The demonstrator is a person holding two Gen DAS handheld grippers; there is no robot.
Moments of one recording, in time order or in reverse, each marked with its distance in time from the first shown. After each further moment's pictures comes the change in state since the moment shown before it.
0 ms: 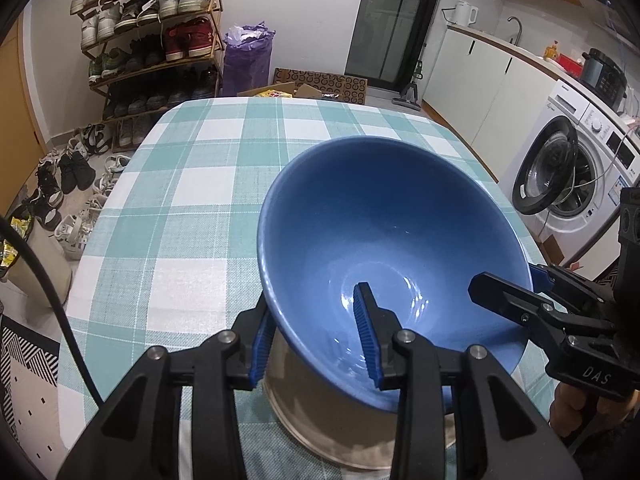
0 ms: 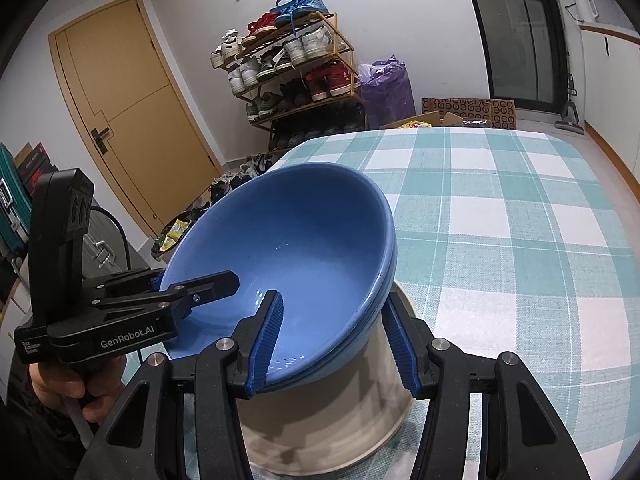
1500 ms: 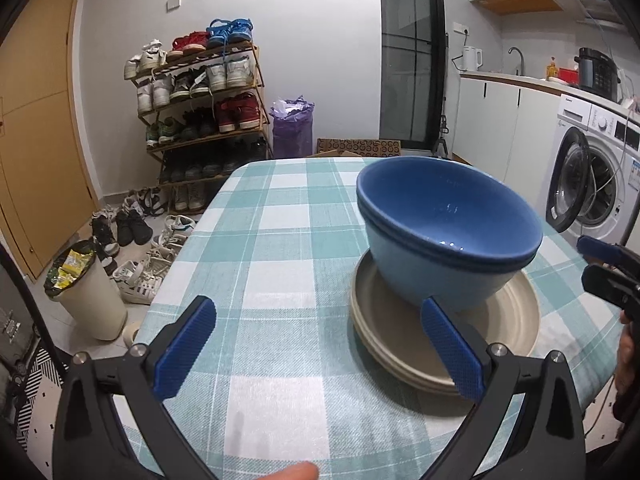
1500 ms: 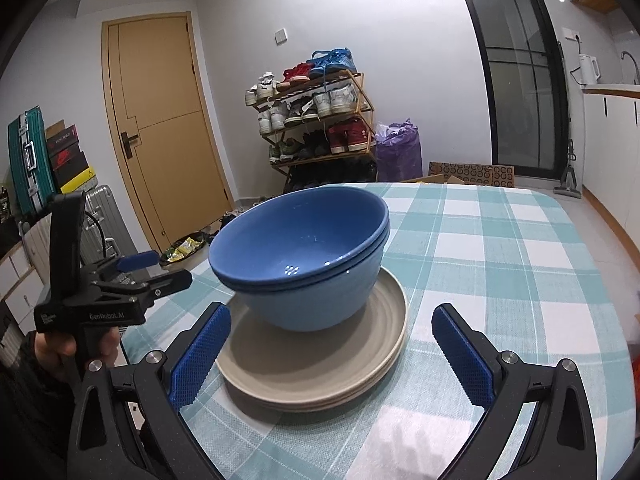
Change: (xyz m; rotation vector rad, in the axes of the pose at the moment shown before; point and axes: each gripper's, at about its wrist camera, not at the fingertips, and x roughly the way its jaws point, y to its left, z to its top) left arm -0.059 0.029 -0.086 0.067 -0.310 0.193; right arm -0.064 0.004 -0.075 -0.143 -0.231 -0.014
